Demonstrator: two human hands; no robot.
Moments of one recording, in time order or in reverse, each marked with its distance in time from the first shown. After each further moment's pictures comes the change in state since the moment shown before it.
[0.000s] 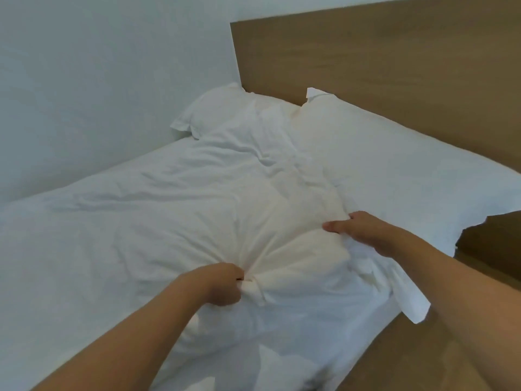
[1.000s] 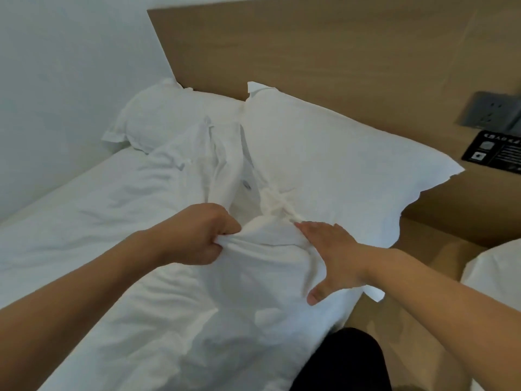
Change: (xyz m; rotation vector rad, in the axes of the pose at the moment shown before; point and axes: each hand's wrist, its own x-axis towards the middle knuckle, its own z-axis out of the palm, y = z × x) left_hand 0.007 0.017 -0.159 0.175 0.419 0.876; right_hand -0.074 -0.022 -0.013 -0.885 -0.147 -0.230
